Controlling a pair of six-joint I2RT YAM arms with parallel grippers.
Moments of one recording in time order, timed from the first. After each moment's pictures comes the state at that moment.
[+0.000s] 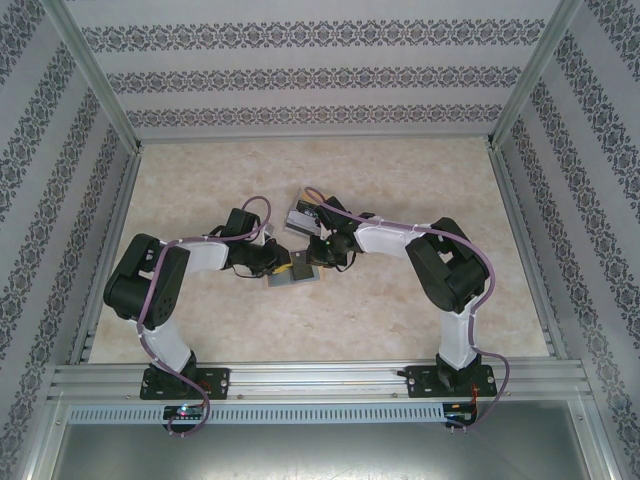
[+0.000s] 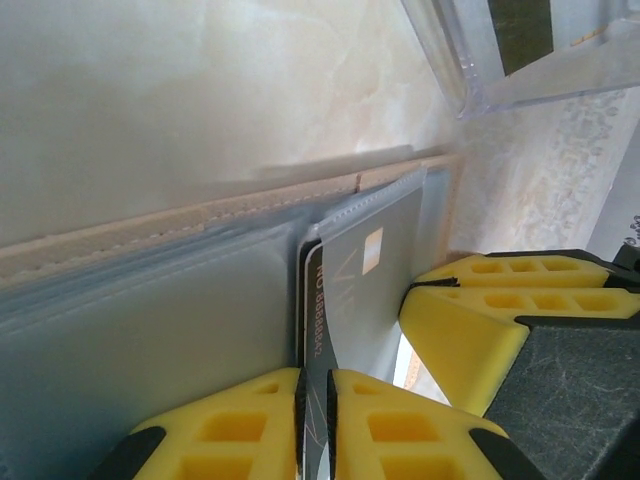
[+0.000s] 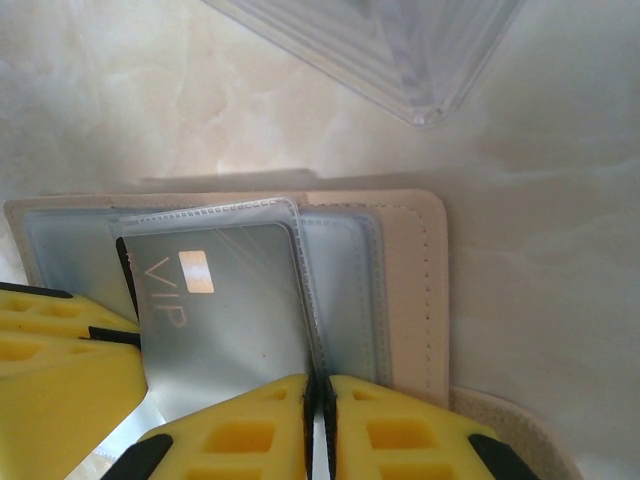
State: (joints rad) left arm -0.31 1.75 0.79 -0.05 0.66 -0.81; right arm 0.66 1.97 1.21 -0.39 -0.36 0.74
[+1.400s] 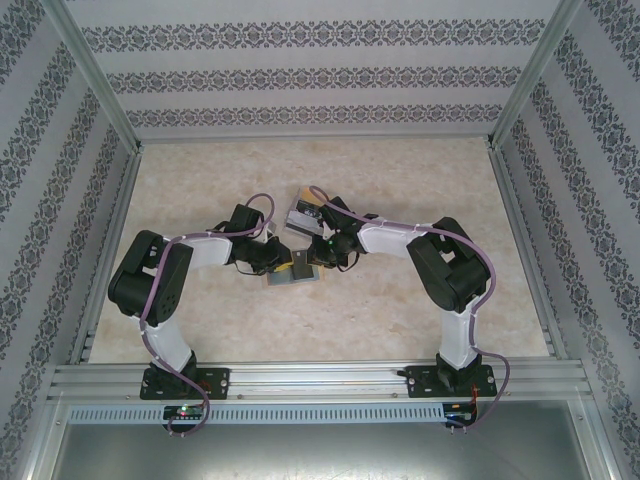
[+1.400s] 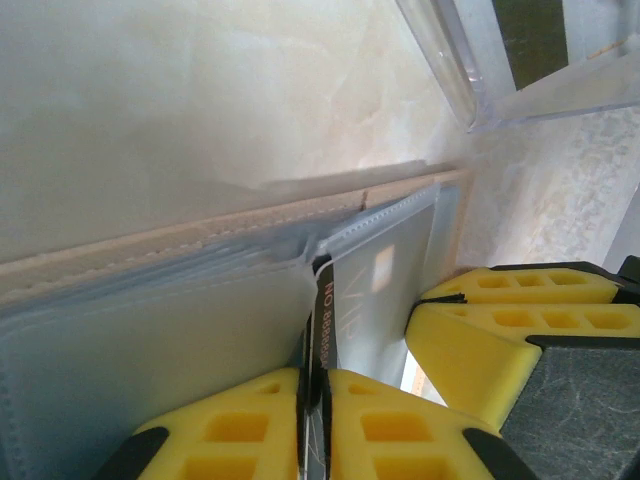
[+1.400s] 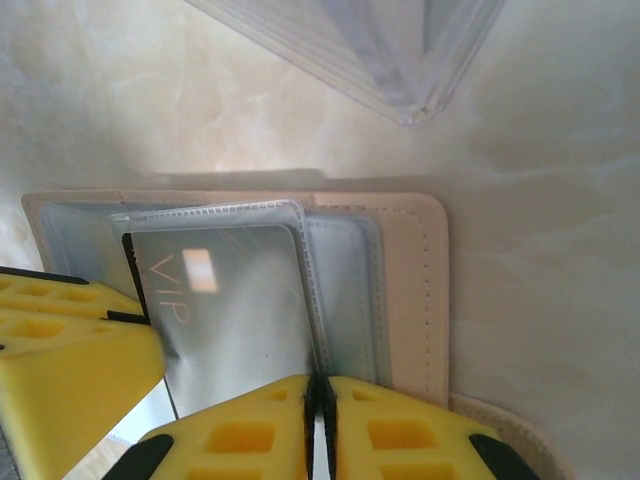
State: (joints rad) left arm -0.33 1.78 0.85 -0.11 0.64 -0.79; right arm 0.64 1.96 1.18 -0.33 -0.42 0.77
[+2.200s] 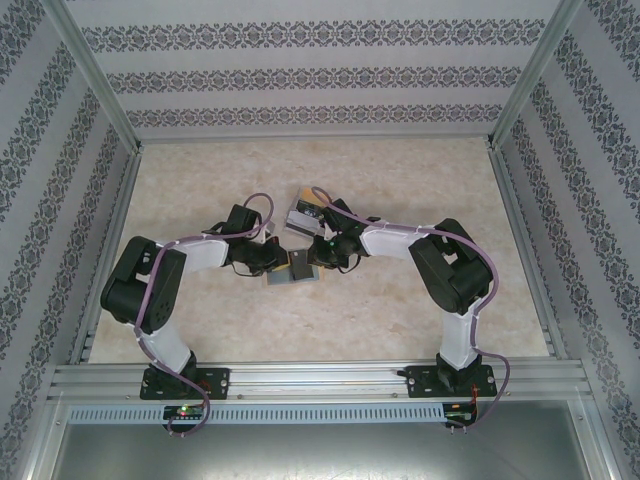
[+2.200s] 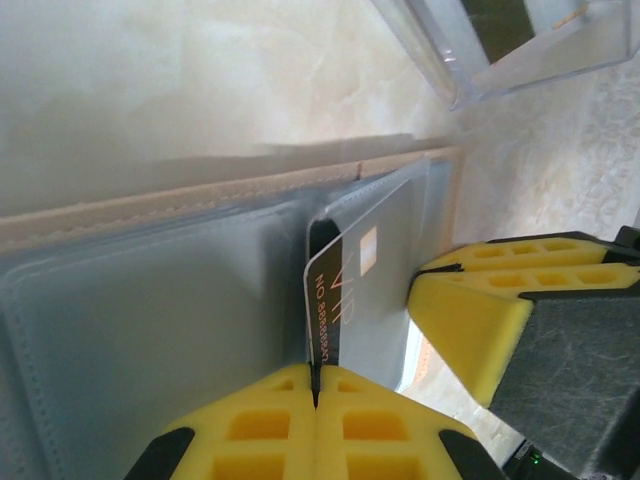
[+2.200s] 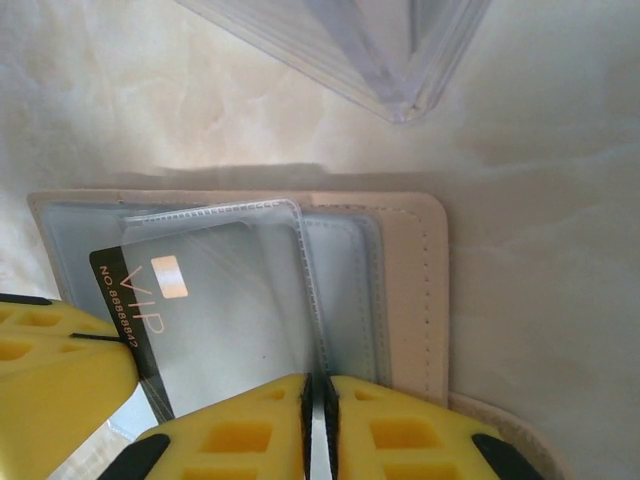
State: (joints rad) left arm -0.32 1.72 0.83 -0.16 0.61 -0.71; right arm 0.63 1.94 1.14 -0.28 -0.41 0.79
